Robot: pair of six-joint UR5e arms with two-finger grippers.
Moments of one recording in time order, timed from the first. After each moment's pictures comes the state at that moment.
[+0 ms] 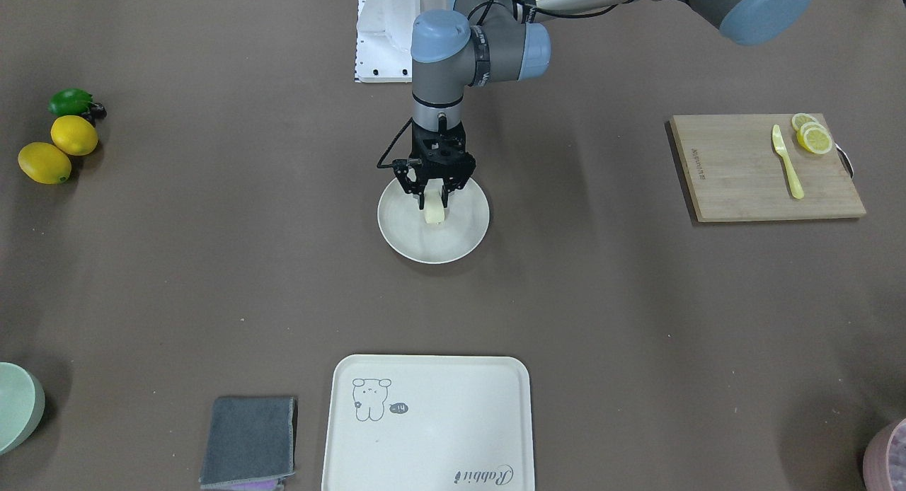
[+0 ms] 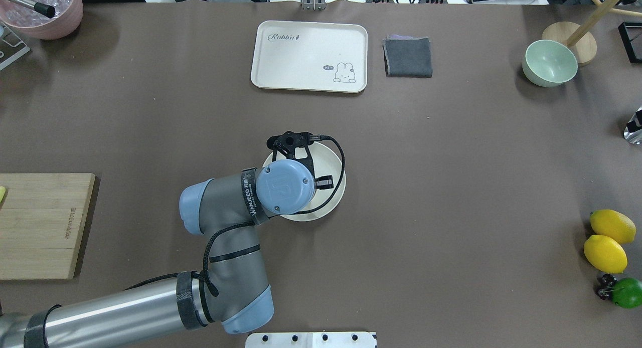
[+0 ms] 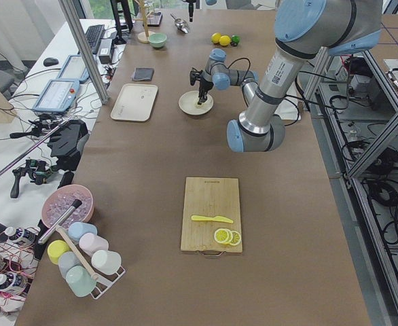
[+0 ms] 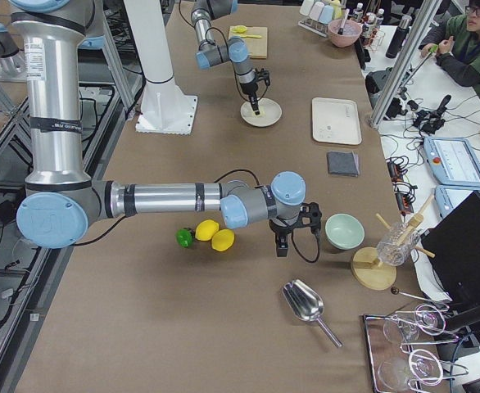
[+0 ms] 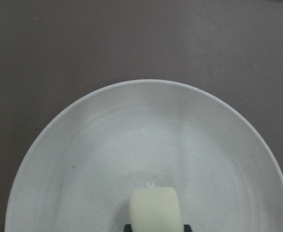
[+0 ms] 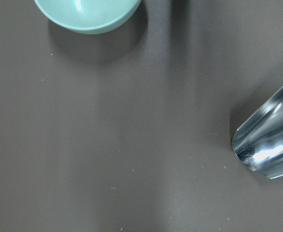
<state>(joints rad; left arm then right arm) -0.37 -2.34 -1.53 -1.74 -1.53 -1.44 1.37 -1.58 1.61 -1.31 2.38 0.31</state>
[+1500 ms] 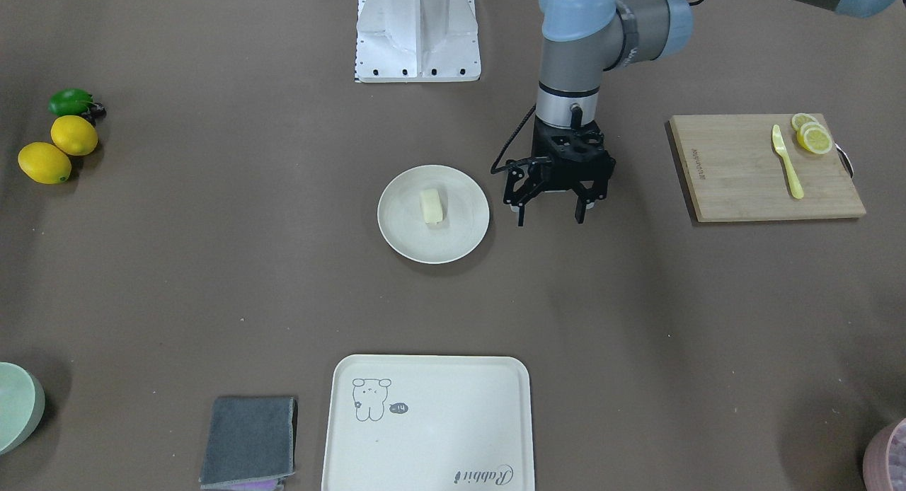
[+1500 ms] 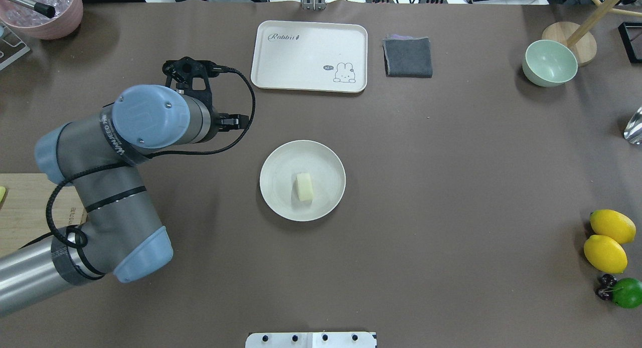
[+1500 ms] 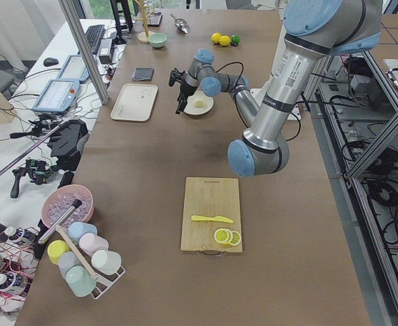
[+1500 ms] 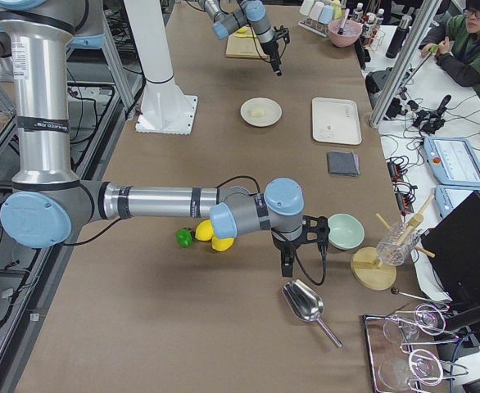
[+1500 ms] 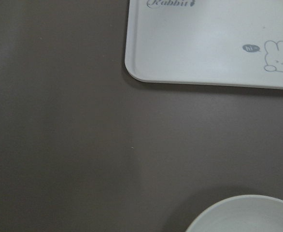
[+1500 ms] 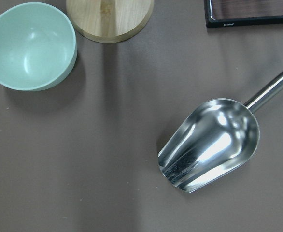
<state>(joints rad) -0.64 -2.07 -1.84 -1.67 -1.60 -1.15 1.52 -1.59 1.60 -1.30 2.27 0.30</state>
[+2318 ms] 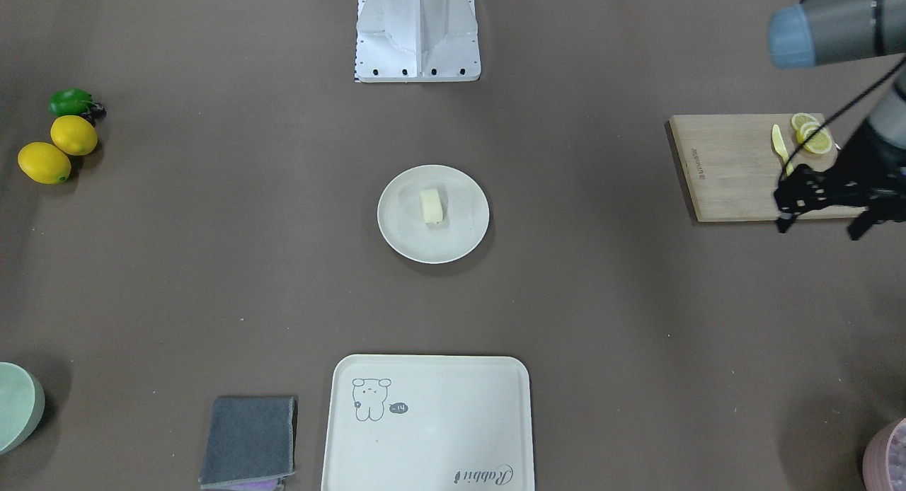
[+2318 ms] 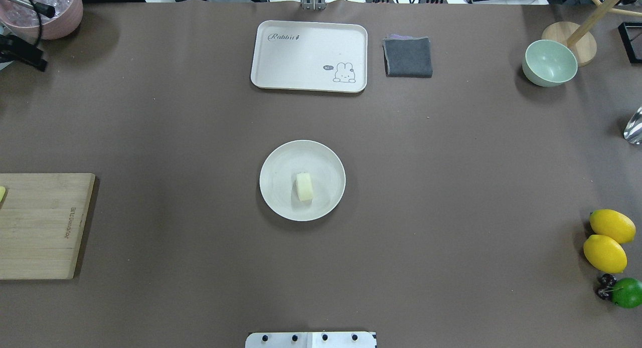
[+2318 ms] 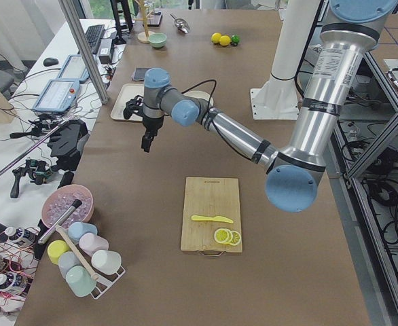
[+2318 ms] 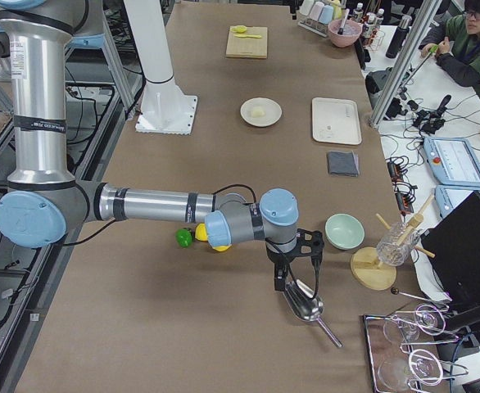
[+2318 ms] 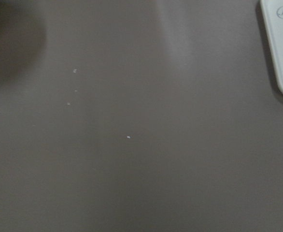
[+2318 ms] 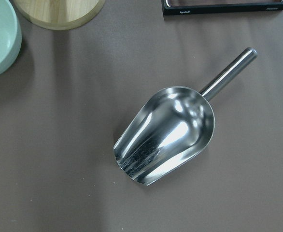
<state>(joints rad) -1.29 -1.81 -1.77 -1.64 -2.17 -0.32 1.52 -1.61 1.57 -1.30 2.24 0.31</state>
